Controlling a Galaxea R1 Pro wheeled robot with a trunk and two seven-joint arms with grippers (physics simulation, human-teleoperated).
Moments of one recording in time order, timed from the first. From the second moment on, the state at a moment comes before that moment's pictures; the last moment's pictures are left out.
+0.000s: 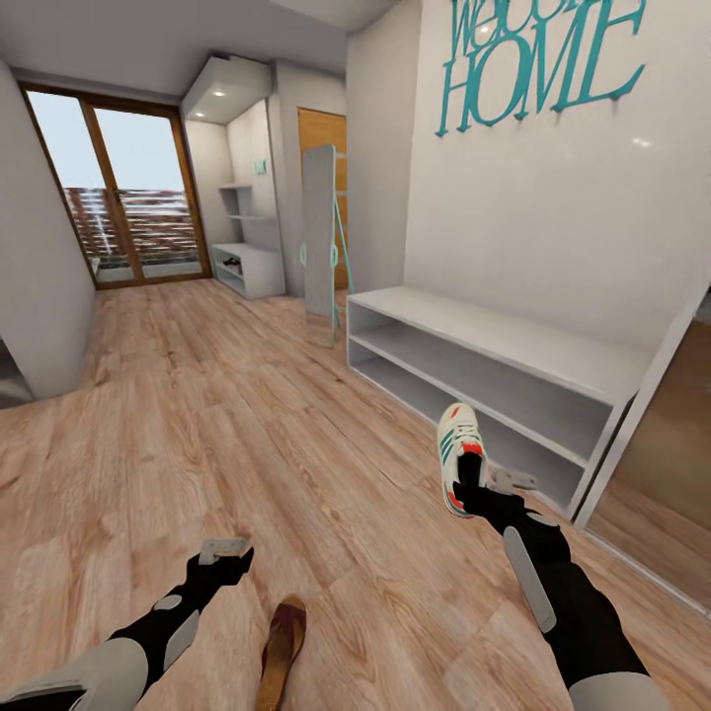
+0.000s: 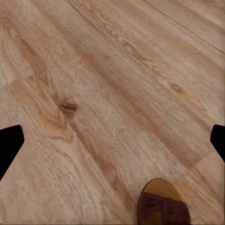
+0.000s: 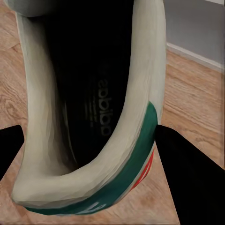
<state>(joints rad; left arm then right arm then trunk) -0.69 0.09 0.09 -0.12 -0.01 -0.31 -0.14 -0.46 -0.03 0.00 -1.24 -0.28 0.54 -0.15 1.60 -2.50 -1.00</state>
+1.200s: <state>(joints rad) -0.69 0.09 0.09 -0.12 -0.01 -0.31 -0.14 -0.46 -0.04 0.00 -1.24 -0.28 0.54 -0.15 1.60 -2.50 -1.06</state>
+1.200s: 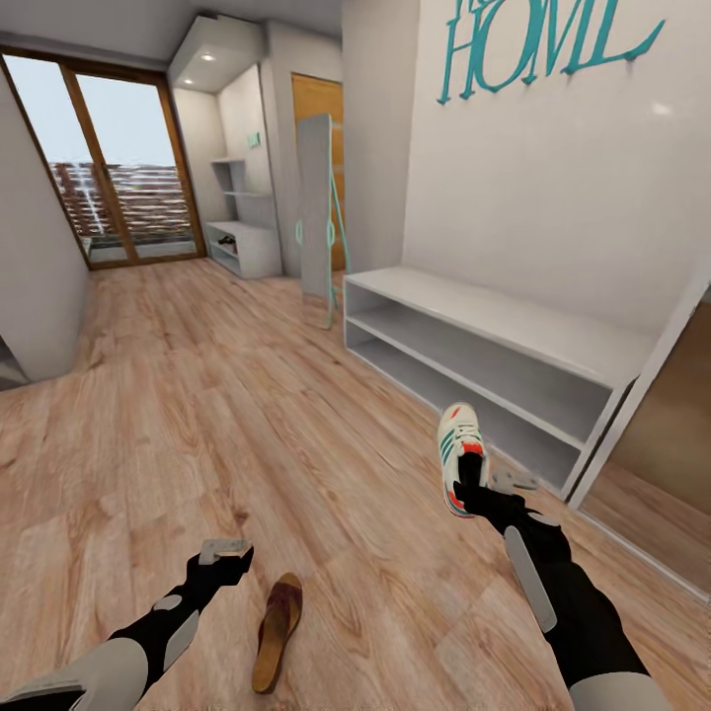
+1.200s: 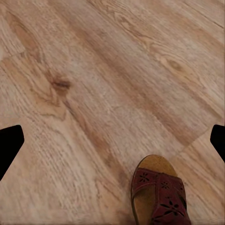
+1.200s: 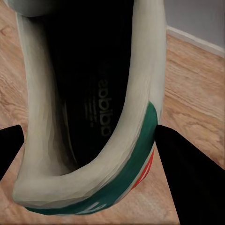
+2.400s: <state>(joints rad) -0.69 0.09 0.09 -0.03 -0.01 -0.33 -0.14 -0.46 -0.04 0.00 -1.24 -0.28 0.54 -0.15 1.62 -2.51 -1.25</state>
